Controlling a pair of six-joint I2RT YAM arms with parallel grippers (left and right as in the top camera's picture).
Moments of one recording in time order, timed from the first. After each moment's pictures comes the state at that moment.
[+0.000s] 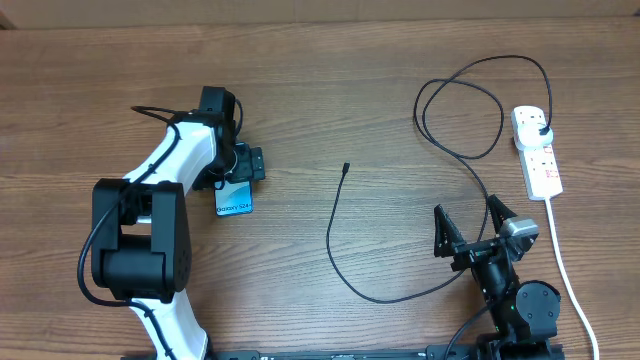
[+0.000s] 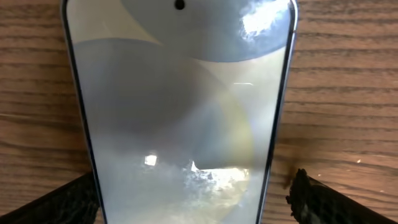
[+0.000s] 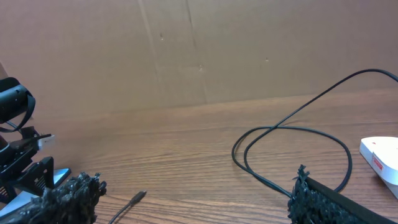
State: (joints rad) left arm -0.10 1.99 1.31 -0.79 0.02 -0.27; right arm 0.08 0.01 0.02 -0.02 -0.16 0.20
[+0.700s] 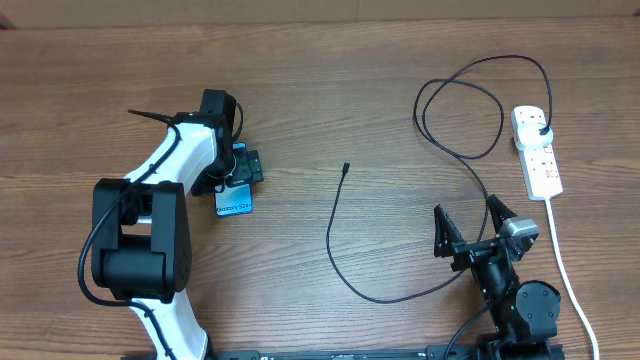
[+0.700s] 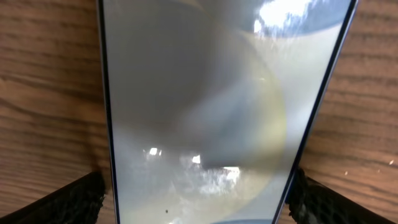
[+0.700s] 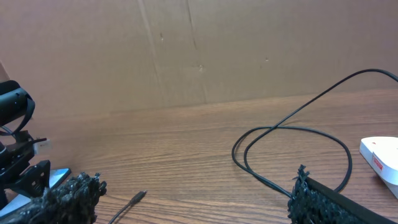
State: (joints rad) left arm -0.10 1.99 1.30 -0.82 -0.02 -0.35; right arm 0.08 0.01 0.02 -0.02 -0.16 0.20
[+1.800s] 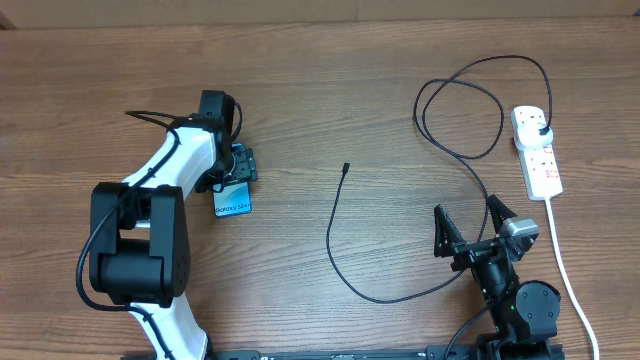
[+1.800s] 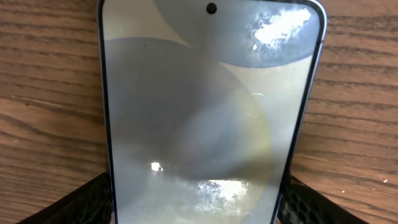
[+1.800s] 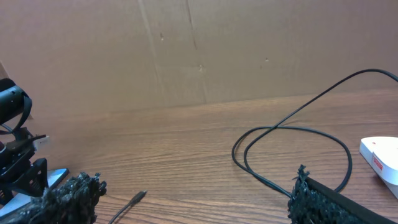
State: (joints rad) left arm -0.10 1.97 1.26 -0.74 -0.04 -0.34; right arm 0.08 0.01 0.02 -0.02 -0.16 0.20
